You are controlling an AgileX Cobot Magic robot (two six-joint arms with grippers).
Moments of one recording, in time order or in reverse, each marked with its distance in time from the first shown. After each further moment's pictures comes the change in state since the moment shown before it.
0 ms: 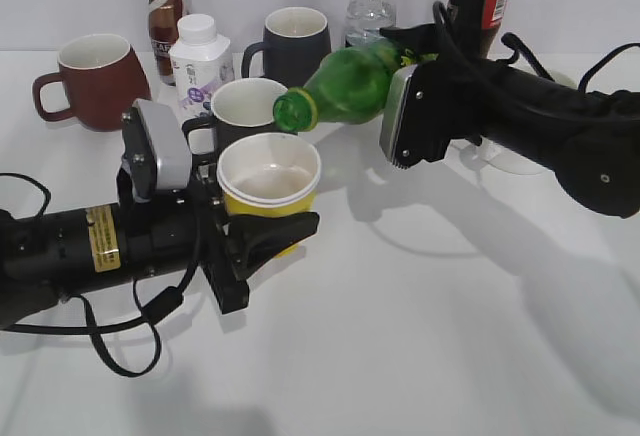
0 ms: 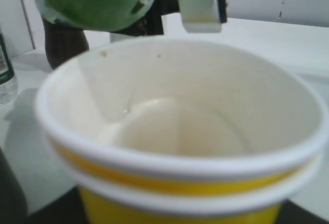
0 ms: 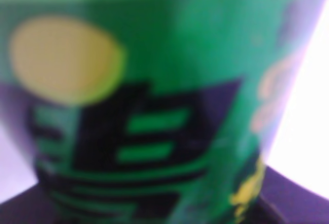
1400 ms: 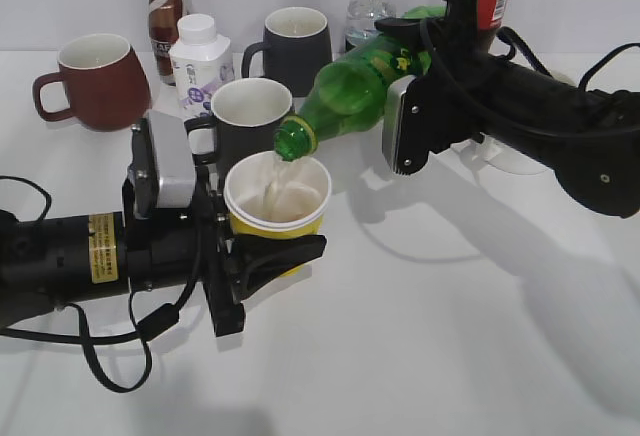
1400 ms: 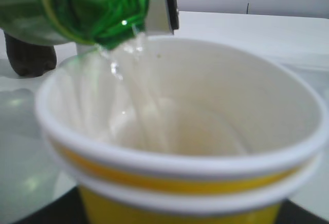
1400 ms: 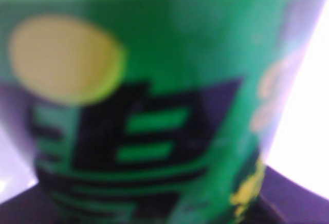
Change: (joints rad) left arm 0.000 0.000 0.000 0.102 -0.005 -0.001; right arm 0.000 0.000 0.000 -0.001 -0.043 -0.172
